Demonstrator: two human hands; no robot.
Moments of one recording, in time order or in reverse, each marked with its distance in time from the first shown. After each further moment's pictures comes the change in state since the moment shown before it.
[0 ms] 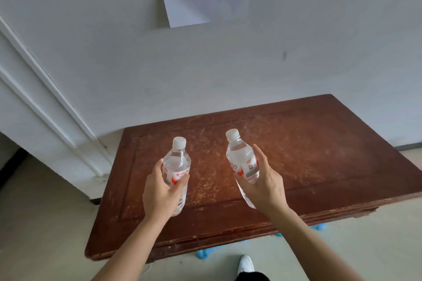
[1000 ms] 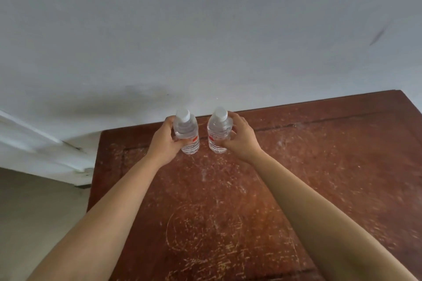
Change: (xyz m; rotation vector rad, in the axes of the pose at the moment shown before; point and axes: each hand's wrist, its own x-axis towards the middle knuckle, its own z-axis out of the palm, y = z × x) left_hand 0.358 -0.065 0.125 -0.106 -0.496 -0.100; right_hand 0.329 0.002 0.213 0.238 -0.451 0.275
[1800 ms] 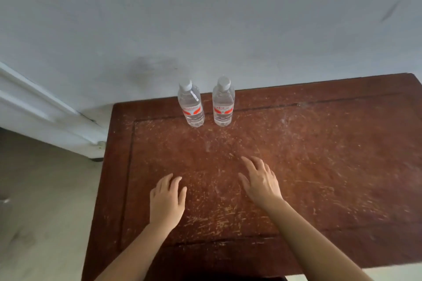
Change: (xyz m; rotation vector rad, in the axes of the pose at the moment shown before) left_hand -0.208 -0.116 0.077 0.632 0.018 -0.109; right_hand -0.155 0.109 0.033 -0.603 -0.147 0.084
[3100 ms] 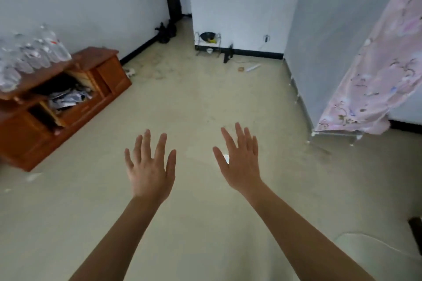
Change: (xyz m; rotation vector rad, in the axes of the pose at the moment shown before) left_hand -0.967 -0.087 0.009 0.226 0.897 -1.924; right_hand -0.785 -0.367 0.318 -0.011 -0.477 -2.034
